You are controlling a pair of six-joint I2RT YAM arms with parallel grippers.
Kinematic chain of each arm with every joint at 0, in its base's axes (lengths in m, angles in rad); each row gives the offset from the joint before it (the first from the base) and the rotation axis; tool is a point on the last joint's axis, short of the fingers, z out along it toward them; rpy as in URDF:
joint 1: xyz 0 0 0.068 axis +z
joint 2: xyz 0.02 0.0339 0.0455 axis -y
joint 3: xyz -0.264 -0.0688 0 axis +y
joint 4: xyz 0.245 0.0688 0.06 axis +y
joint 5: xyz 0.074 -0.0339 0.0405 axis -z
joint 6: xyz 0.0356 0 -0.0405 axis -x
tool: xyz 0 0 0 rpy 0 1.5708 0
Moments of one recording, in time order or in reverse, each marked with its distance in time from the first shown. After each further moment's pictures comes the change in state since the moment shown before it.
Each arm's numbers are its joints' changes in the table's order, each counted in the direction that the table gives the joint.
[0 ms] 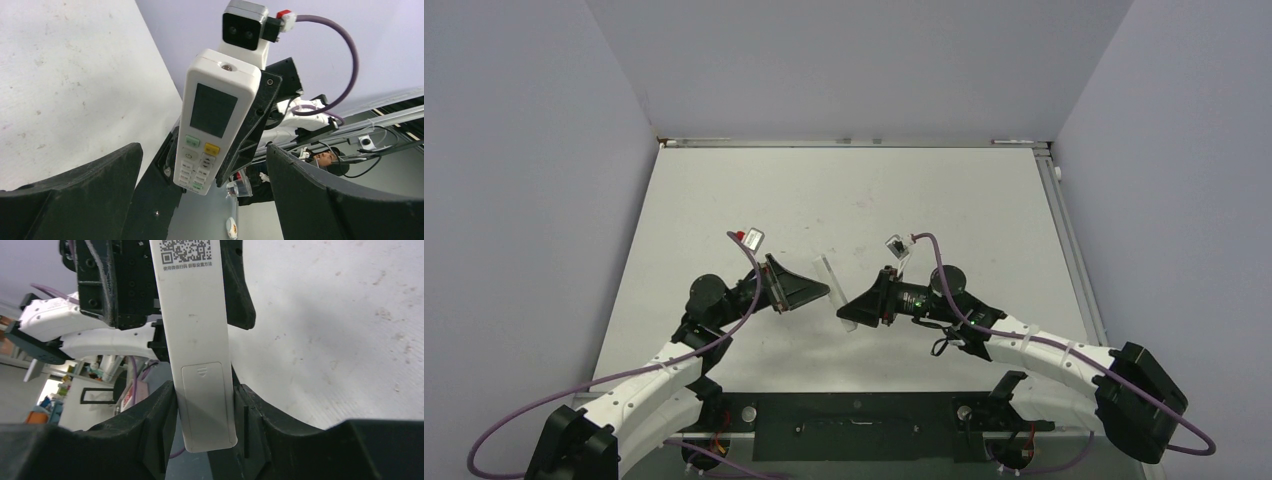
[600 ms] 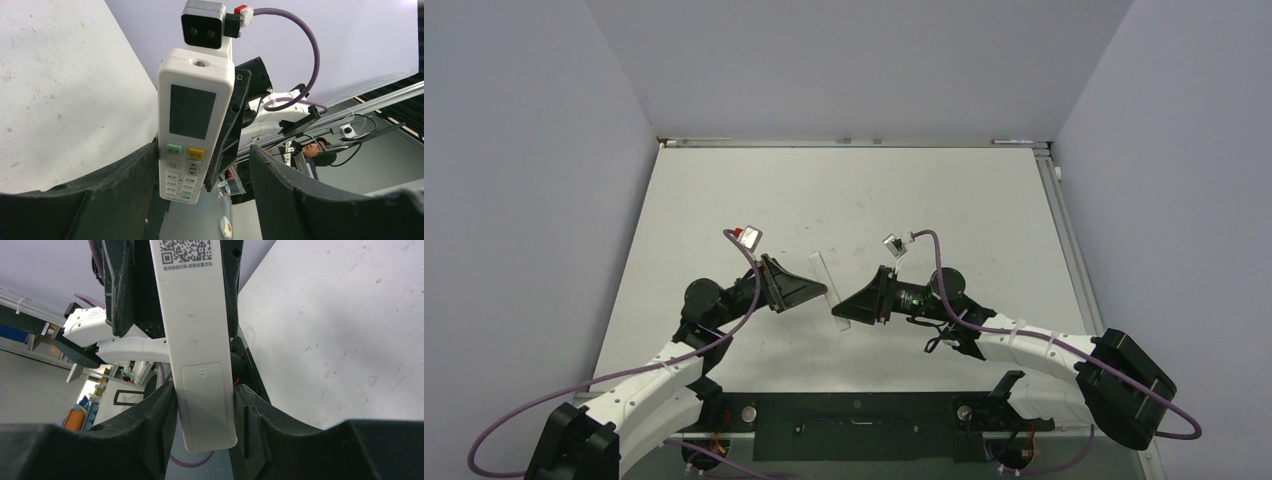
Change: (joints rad) left arm 0.000 -0.012 0.009 -0.147 0.028 0.059; right arm 0.010 -0.085 0.027 -0.232 -0.036 -0.142
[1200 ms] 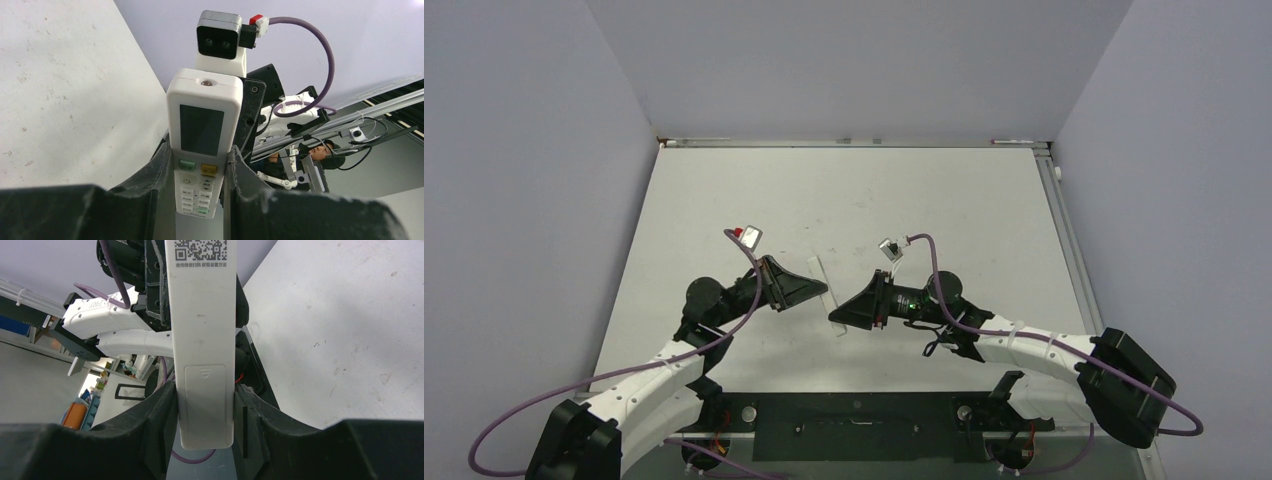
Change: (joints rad) left arm 0.003 -0.017 0.001 0.003 -0.006 -0.020; right arm 0.032 0.000 0.000 -0.001 0.013 0.007
